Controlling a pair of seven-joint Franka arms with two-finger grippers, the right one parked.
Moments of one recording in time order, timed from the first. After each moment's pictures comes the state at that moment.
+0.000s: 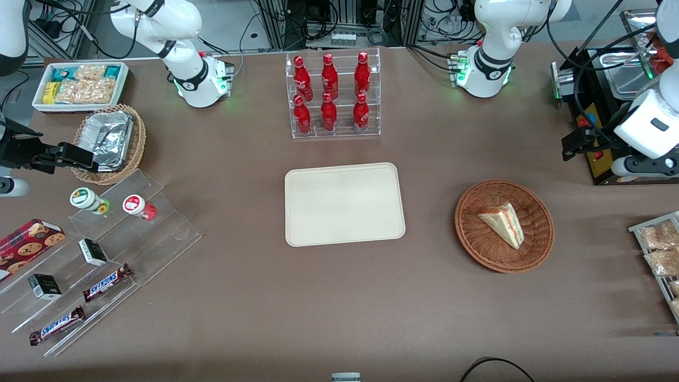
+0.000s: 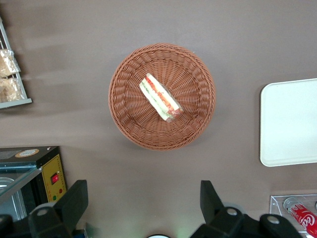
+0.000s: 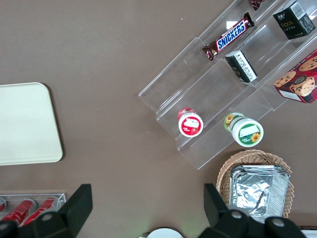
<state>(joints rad) -0.03 0.04 -0.03 -1.54 0.02 1.49 -0.02</state>
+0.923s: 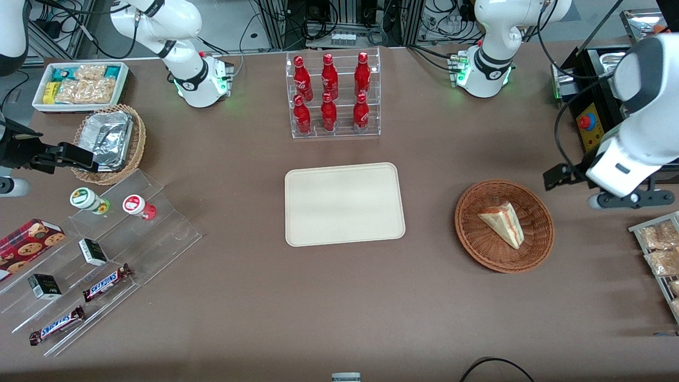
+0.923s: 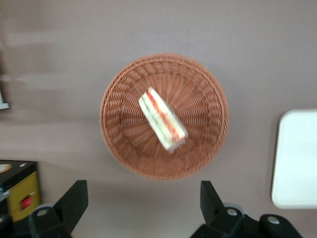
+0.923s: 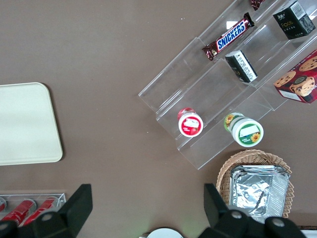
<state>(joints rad) -0.02 0.06 -0.03 -1.81 0.02 1.85 -0.15</state>
